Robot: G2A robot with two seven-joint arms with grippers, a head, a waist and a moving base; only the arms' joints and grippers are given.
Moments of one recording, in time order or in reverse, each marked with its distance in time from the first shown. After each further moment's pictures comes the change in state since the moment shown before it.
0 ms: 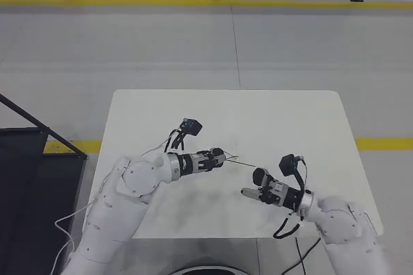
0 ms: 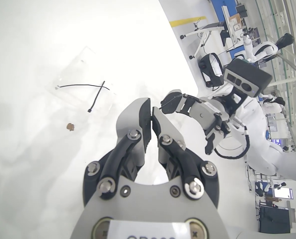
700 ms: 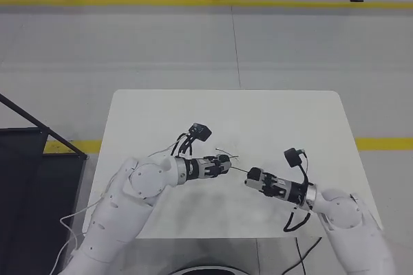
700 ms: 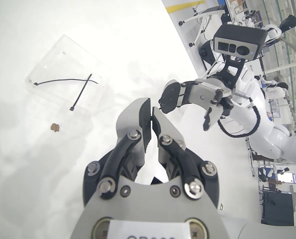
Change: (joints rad) left arm -0.014 0.013 0.060 0.008 0.012 -0.011 0.001; right arm 0.099 0.022 -0.047 0.133 0.266 -0.018 0.144
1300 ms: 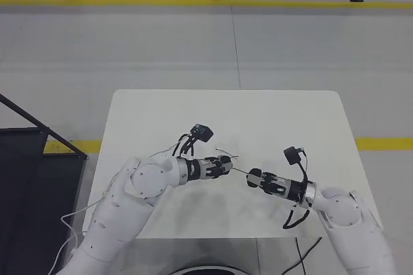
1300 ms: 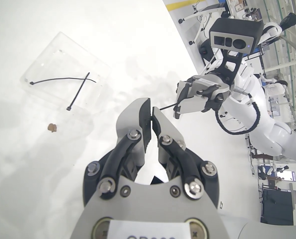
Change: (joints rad) left arm -0.014 0.011 0.026 0.007 -0.007 0.001 0.012; right arm 0.022 0.012 -0.022 0.024 0.010 0.017 -0.013
